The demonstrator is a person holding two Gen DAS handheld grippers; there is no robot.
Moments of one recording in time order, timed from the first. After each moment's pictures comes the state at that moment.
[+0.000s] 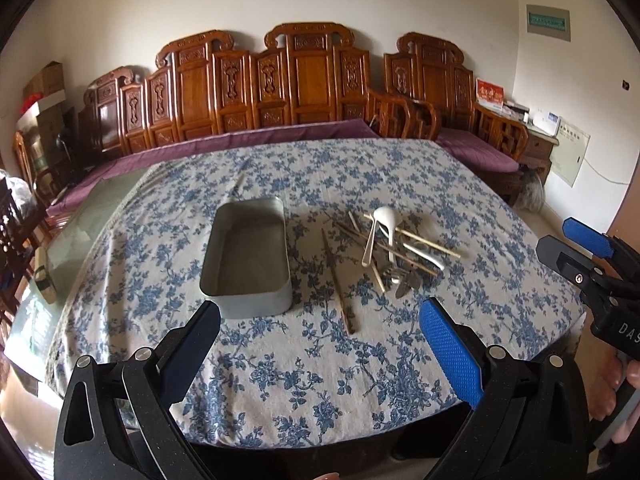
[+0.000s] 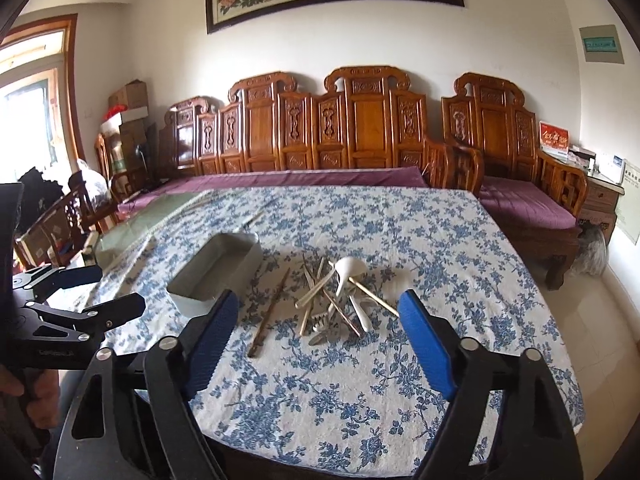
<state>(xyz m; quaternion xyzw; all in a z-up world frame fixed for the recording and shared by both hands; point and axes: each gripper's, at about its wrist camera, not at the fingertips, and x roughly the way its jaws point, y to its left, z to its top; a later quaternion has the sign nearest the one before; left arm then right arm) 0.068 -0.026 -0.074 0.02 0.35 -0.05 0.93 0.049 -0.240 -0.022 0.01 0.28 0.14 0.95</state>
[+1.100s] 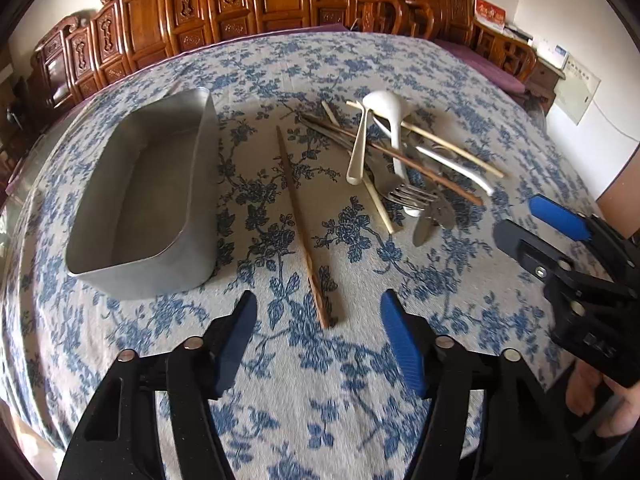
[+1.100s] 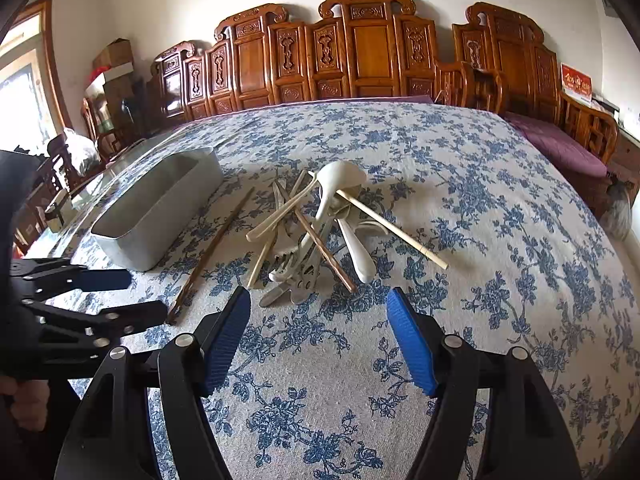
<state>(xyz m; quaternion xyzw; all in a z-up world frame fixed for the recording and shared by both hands) 0.175 -0.064 -0.203 0.05 0.50 -0.08 0.86 0.147 -0.239 -0.168 0.02 0.38 0.16 0.91</state>
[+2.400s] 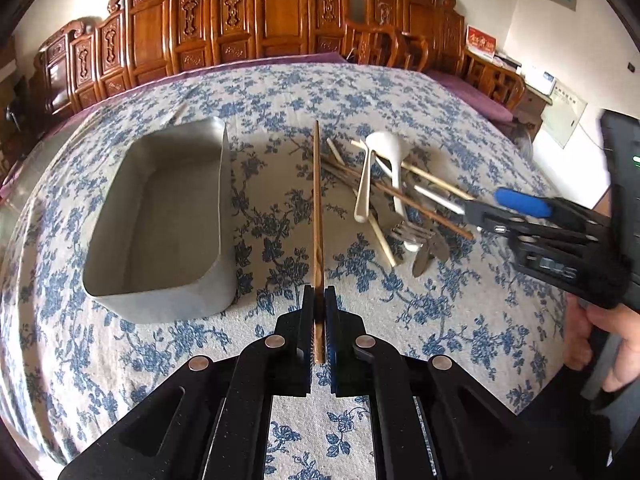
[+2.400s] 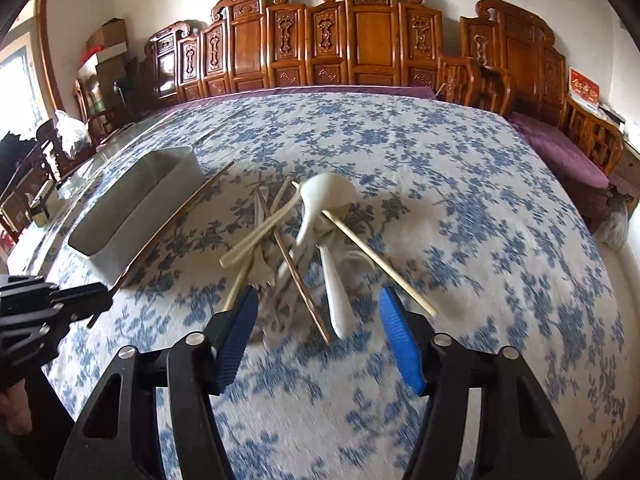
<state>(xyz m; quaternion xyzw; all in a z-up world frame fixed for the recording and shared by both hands) 0.174 -0.041 -0.175 0.02 0.45 -0.11 0.89 0.204 -0.233 -0.158 -0.01 0.41 0.15 0.90</state>
